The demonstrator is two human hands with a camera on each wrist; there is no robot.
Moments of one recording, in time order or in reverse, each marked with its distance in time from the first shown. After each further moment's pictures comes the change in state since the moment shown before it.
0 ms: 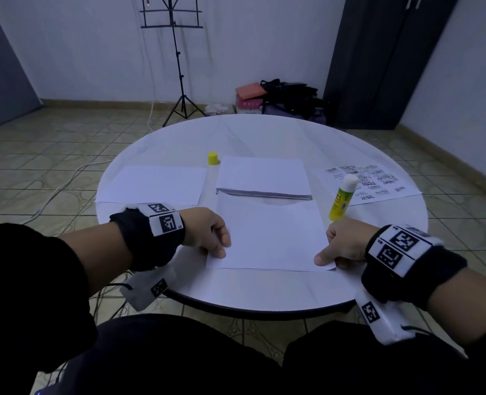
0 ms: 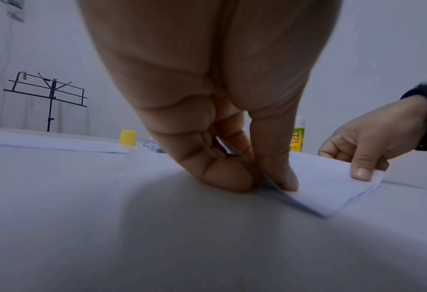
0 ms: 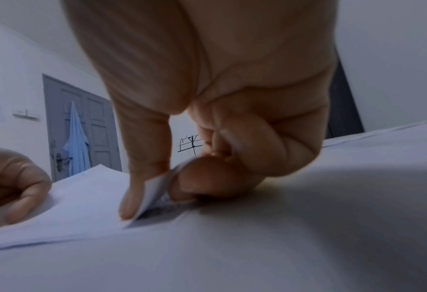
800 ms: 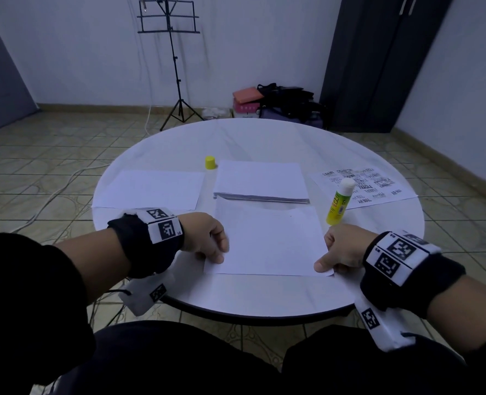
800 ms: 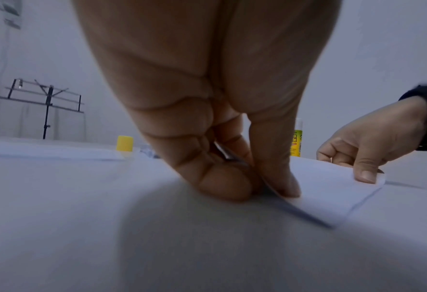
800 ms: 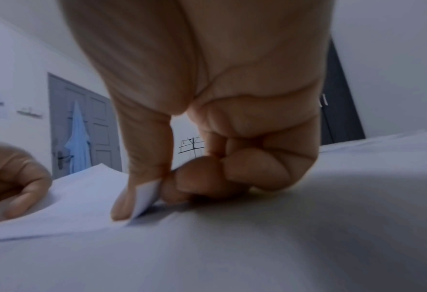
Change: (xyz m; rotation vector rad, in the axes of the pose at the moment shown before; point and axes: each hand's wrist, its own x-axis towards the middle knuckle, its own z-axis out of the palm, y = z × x) left_hand 0.005 0.001 0.001 0.070 0.002 -0.017; right_hand 0.005 0.003 0.003 -0.024 0.018 0.005
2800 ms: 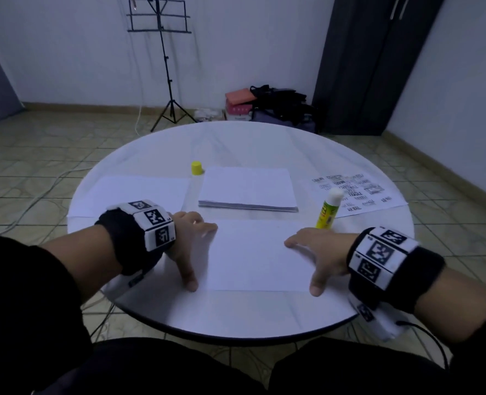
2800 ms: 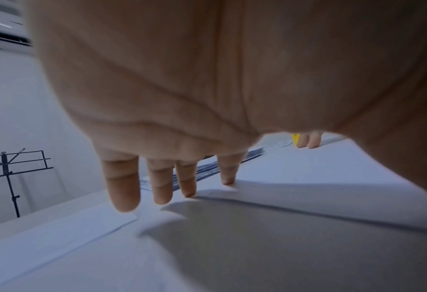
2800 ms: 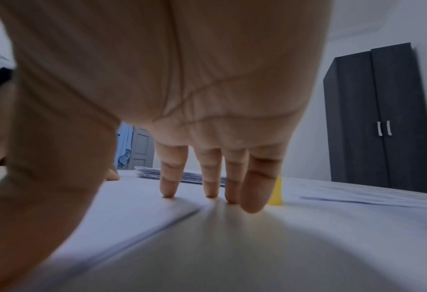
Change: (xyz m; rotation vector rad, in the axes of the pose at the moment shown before) left_hand 0.011 0.011 -0.017 0.604 -0.084 -0.094; right_hand 0.023 -0.004 -0.014 -0.508 -0.147 -0.292
